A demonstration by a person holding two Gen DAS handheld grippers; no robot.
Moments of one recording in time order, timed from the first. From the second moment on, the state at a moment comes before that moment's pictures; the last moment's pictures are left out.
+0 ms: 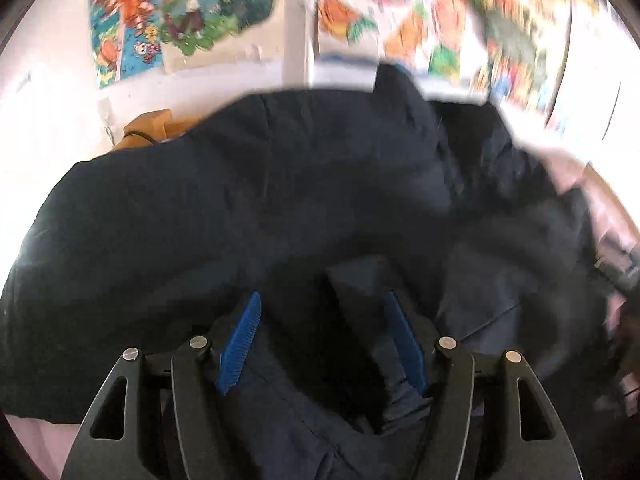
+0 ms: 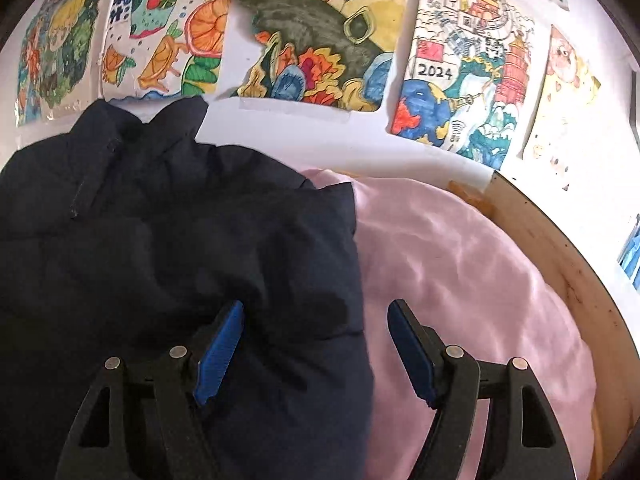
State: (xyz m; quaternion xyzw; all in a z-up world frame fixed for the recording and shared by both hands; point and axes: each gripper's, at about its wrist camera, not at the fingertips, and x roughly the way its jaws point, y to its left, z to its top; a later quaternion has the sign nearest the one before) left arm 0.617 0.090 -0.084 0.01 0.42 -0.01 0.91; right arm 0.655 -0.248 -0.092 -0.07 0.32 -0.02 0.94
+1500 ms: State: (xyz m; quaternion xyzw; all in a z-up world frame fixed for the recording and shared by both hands) left arm 0.395 0.422 -0.073 -0.50 0.27 0.18 0.80; right arm 0.412 -0.067 0.017 -0.16 0.25 0.34 0.89
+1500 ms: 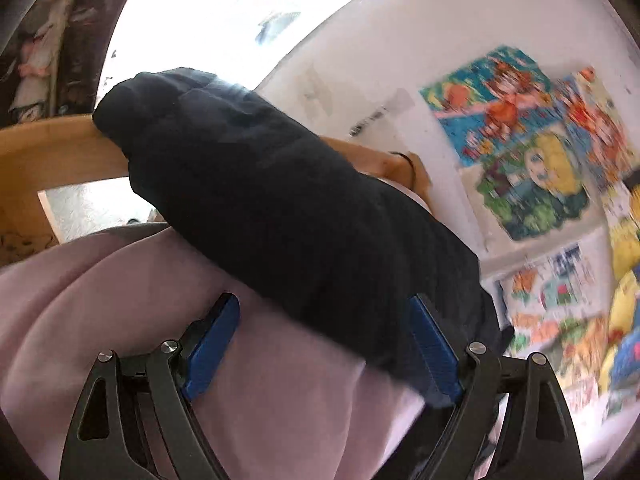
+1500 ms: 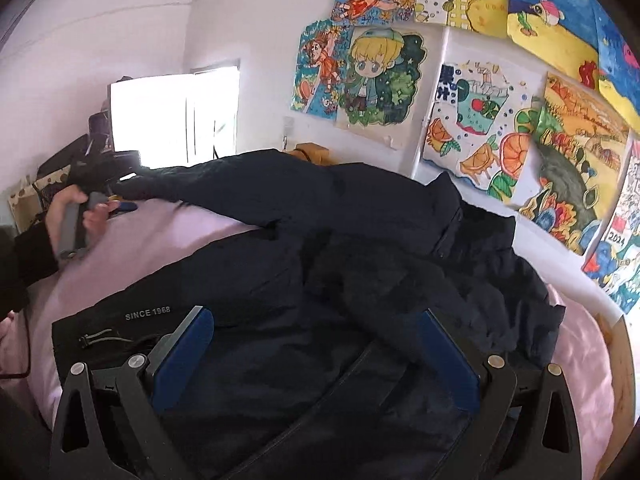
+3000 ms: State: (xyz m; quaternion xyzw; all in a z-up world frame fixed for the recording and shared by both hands) left arm 0.557 -0.050 0.042 0.32 0.20 -0.17 0.91; right arm 0.512 -0.358 0.023 0.23 0.28 0.10 0.93
